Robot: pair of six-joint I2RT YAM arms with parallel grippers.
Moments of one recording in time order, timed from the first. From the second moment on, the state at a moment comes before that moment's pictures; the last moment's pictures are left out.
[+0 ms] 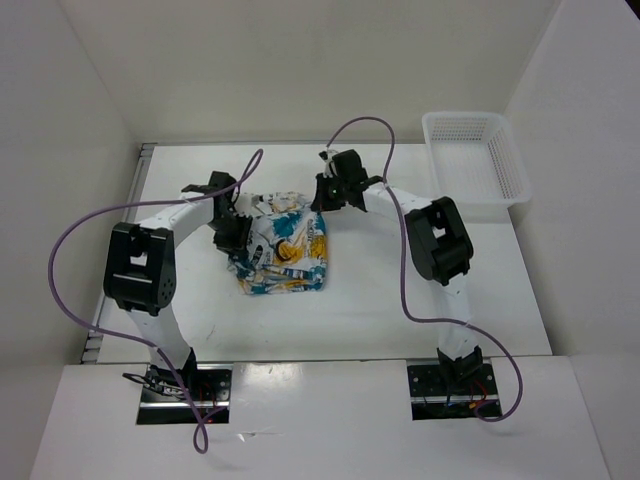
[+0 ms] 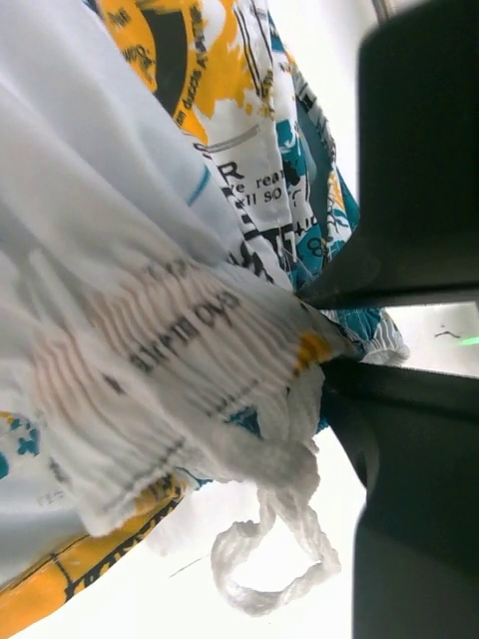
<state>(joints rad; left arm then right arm) -0.15 1.81 1.26 -0.80 0.21 0.07 0.47 2.18 1.61 -0.16 -0.34 0.29</state>
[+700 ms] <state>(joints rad) -0.07 1.74 1.48 -0.73 0.38 0.07 0.46 1.86 1.39 -0.17 -0.18 0.39</state>
